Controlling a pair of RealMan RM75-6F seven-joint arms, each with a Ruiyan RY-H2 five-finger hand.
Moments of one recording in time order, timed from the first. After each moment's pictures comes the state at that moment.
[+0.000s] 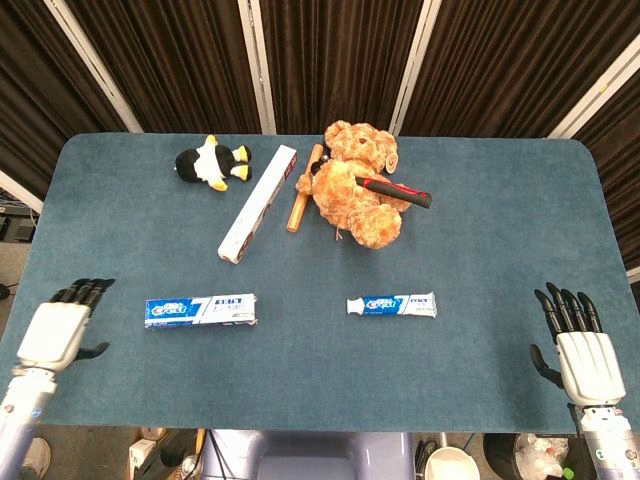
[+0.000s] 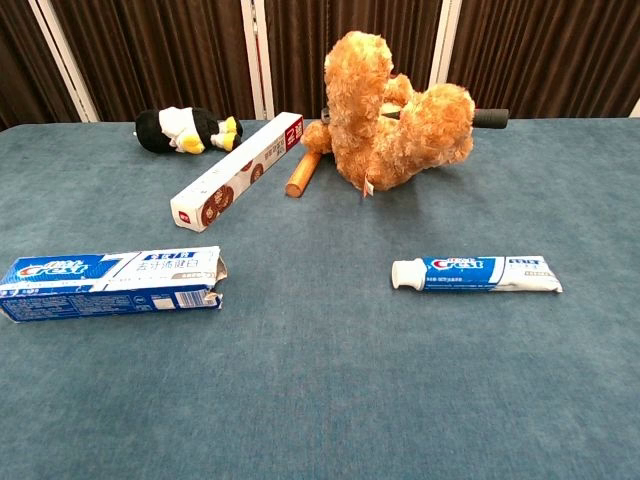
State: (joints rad) left arm -0.24 -1.16 -0.07 -1.74 1.36 1.24 0.36; right arm 0.09 -1.14 0.04 -1.61 -1.55 1.48 -0.10
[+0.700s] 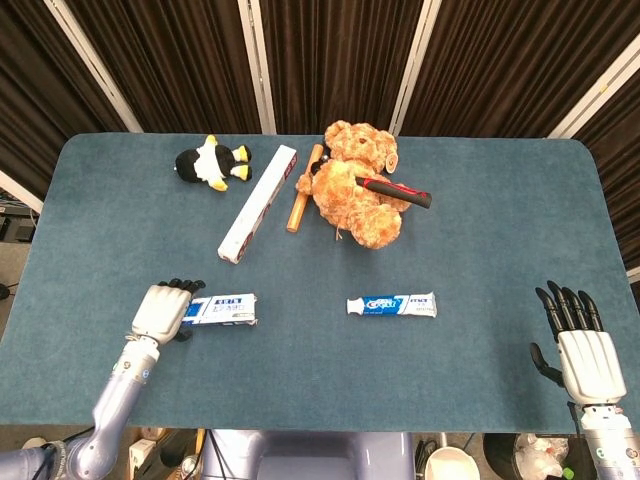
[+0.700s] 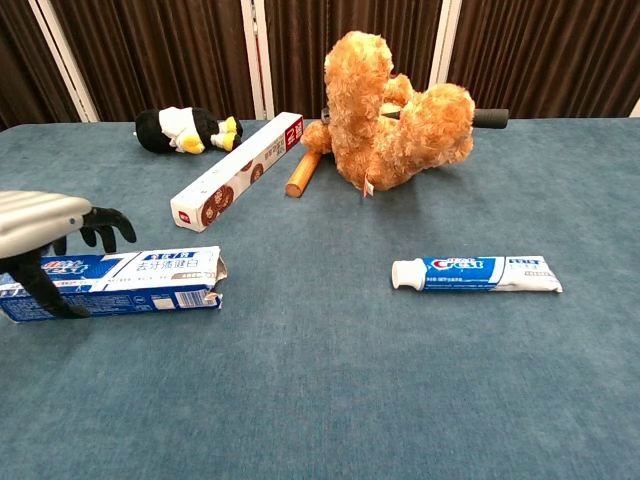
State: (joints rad) left arm -0.49 -1.49 -0.15 -1.68 1.01 1.08 0.74; right arm 0.09 -1.14 0.05 -1.61 -1.55 1.48 -0.08
